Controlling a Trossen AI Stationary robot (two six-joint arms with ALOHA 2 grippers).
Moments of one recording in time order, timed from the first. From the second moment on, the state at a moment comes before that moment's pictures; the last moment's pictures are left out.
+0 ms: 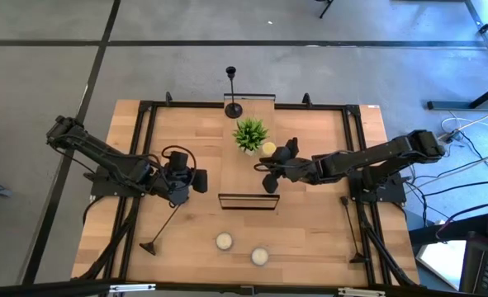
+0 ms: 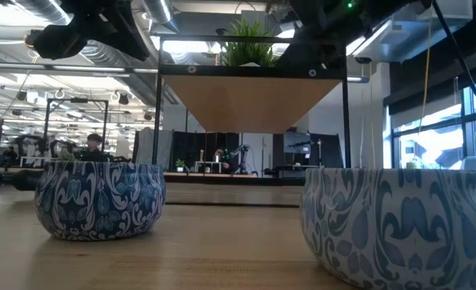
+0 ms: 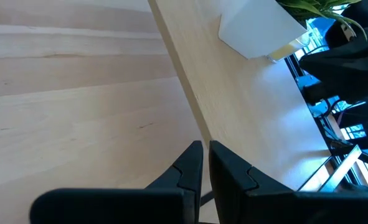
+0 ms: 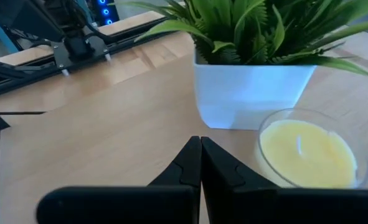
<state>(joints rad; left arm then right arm) -0.43 1.16 0.90 -0.68 -0.77 -1.56 0.19 1.43 0.89 -0.02 0.58 0.46</state>
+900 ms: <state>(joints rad) -0.43 1.16 0.90 -0.68 -0.77 -1.56 0.19 1.43 0.89 -0.09 0.66 0.51</state>
